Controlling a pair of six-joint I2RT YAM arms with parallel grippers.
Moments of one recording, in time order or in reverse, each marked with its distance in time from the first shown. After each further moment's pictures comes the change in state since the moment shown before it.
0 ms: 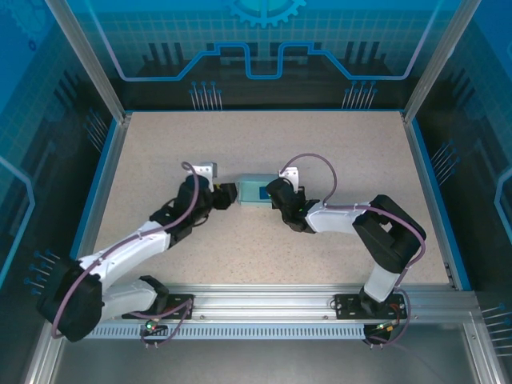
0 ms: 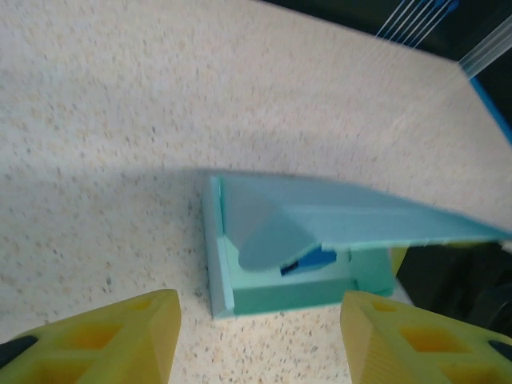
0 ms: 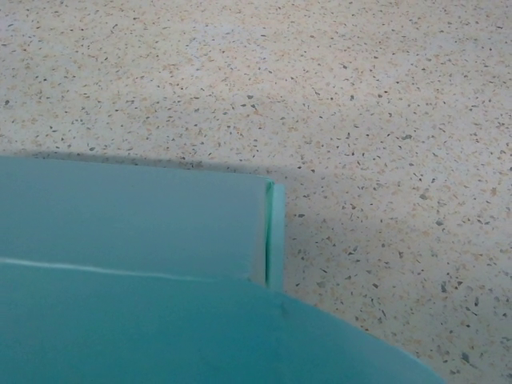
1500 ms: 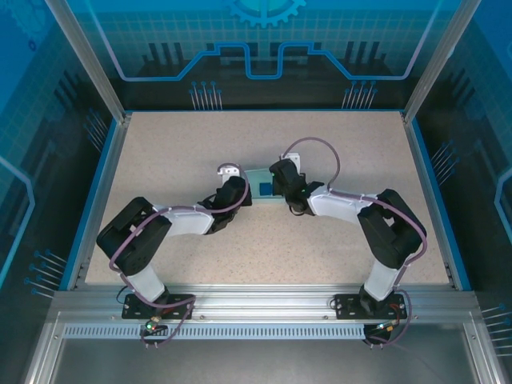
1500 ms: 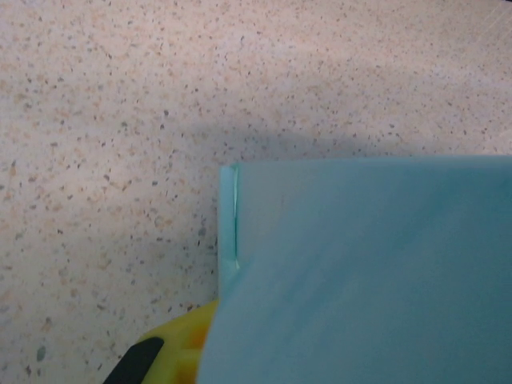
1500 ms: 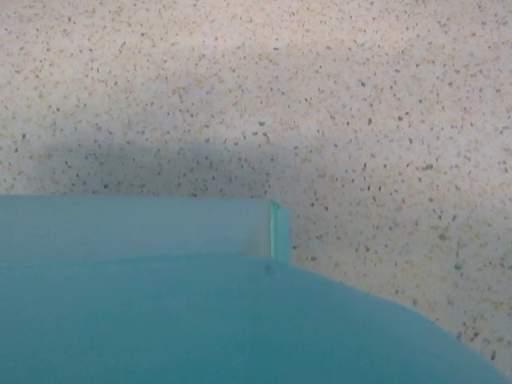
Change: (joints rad) left arm -0.161 0.552 0.090 0.329 -0.350 -0.055; right arm -0.090 0.018 0.145 -0.150 -0.159 0.001
